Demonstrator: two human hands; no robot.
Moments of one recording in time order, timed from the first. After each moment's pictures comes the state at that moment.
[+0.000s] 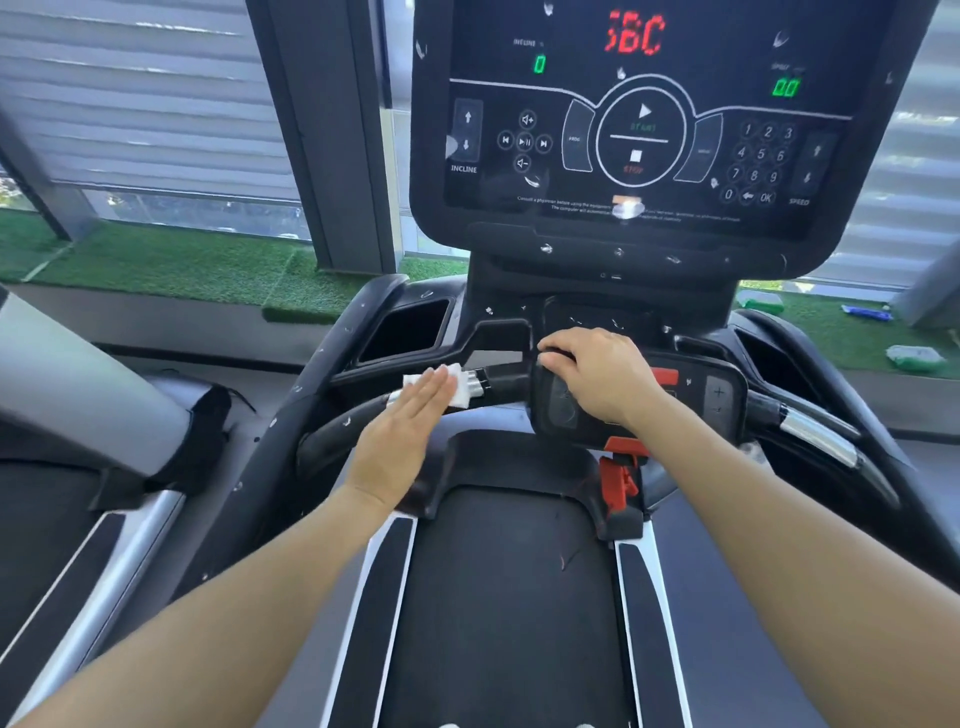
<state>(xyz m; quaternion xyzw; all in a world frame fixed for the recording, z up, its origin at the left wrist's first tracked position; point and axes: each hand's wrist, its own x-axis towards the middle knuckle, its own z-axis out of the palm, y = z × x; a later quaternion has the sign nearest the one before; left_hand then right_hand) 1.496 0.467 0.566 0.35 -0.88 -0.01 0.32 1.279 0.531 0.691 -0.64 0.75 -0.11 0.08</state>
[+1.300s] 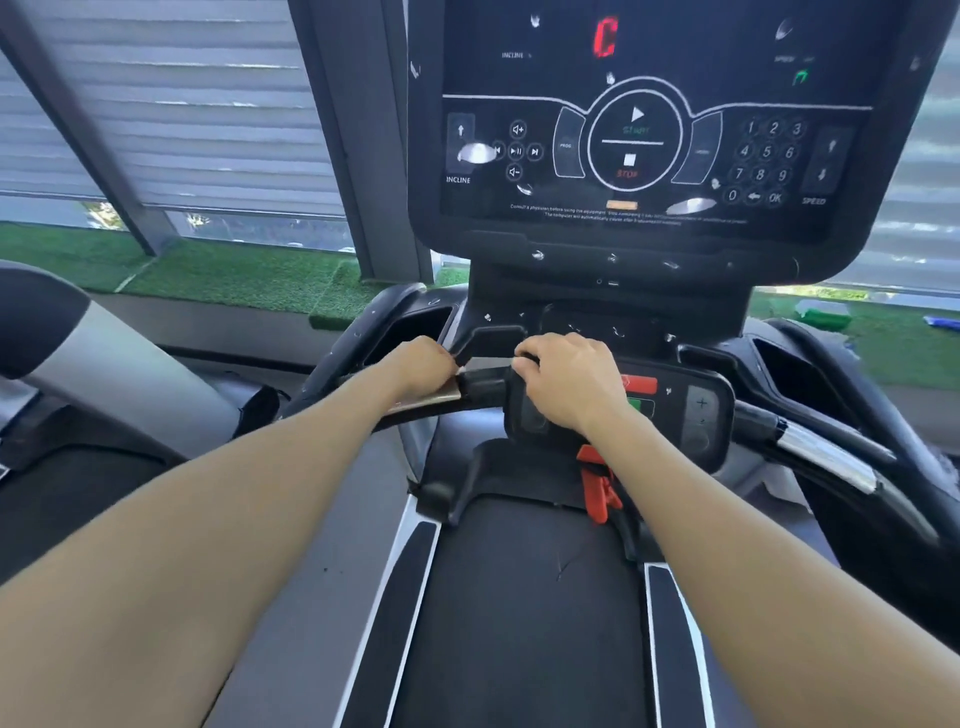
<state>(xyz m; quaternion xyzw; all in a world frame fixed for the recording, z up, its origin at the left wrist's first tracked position) 1.427 0.435 0.667 0.58 -0.75 -0.31 0.04 1.274 0.527 0.679 -0.66 0.74 -0.13 0.05</state>
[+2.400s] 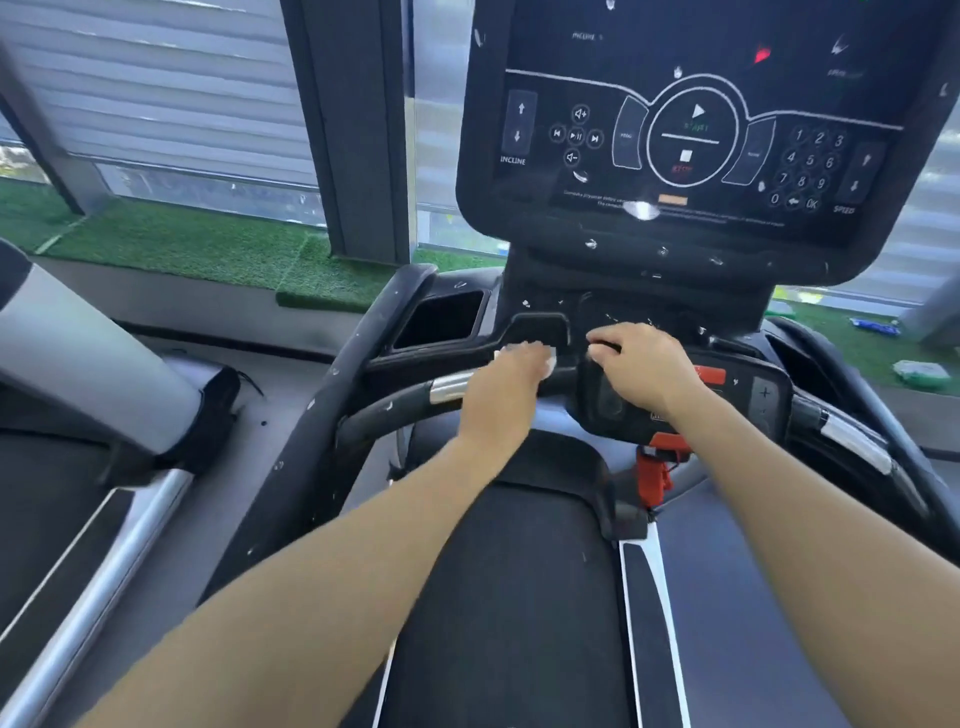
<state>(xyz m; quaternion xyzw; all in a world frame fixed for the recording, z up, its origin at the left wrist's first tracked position) 1.438 0.479 0.623 0.42 -0.85 -0.15 0.27 1.300 0.527 0.696 -0.56 0.81 -0.12 0.10</state>
